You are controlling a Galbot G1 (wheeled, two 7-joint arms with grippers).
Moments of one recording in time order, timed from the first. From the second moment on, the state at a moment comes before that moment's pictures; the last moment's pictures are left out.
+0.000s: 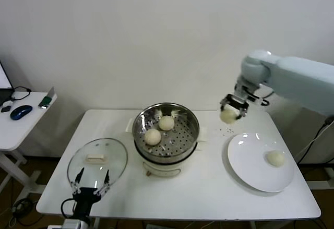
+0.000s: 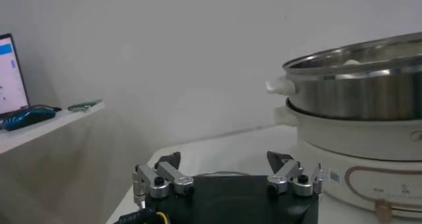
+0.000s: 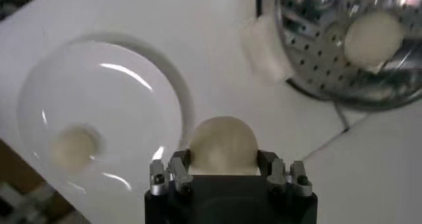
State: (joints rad) left arm 1.72 -1.43 -0.64 -2.00 0.02 -0.05 -0.03; right arm 0.78 0.97 -1.43 1.30 -0.09 0.45 -1.15
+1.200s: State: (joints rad) left arm 1.72 -1.40 -0.65 -1.99 -0.03 -0.04 -0.02; right arm 0.64 1.34 -1.45 1.36 -0.12 0.55 -1.17
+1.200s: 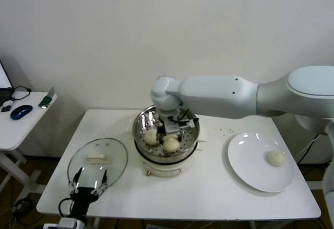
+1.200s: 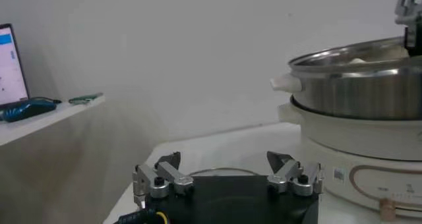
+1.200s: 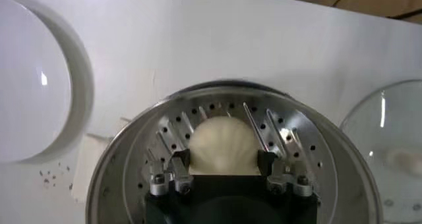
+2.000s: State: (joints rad) left arm 1.71 -1.39 -0.65 -1.99 -0.03 -0.04 -0.03; right arm 0.67 1.27 -1.41 1.31 -0.10 0.52 -1.15
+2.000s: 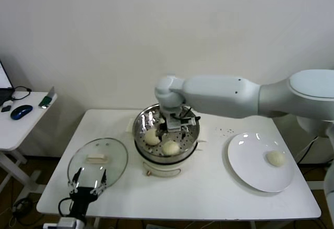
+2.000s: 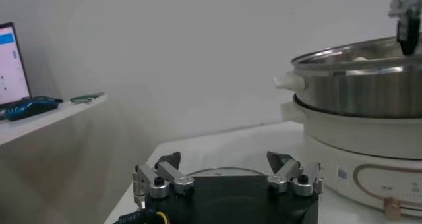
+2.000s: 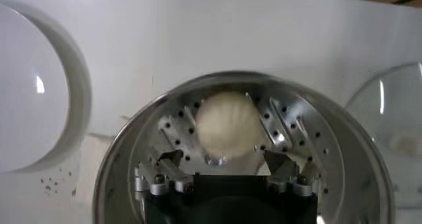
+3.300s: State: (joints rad) left arm 1.74 -1.40 -0.65 -2.02 -0.01 -0.04 -0.02; right arm 0.18 0.53 -1.01 1.11 -0.13 0.02 -1.14
